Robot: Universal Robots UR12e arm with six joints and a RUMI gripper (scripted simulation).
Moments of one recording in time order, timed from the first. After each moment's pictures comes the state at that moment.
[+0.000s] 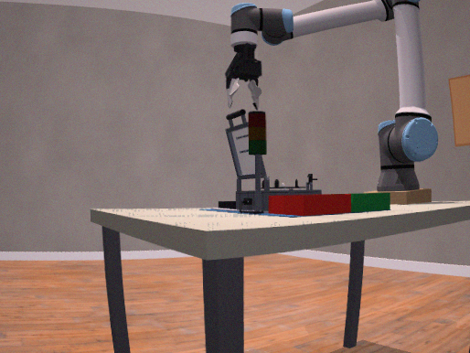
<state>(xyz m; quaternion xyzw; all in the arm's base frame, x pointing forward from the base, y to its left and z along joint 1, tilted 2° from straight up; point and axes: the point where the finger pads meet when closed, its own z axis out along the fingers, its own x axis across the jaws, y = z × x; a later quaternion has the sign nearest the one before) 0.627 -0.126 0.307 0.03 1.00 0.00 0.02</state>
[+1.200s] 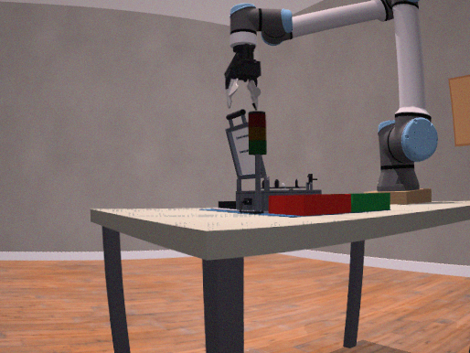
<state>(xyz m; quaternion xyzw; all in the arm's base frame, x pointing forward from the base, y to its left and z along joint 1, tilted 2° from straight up) 0.627 -0.131 0.307 0.03 1.00 0.00 0.02</state>
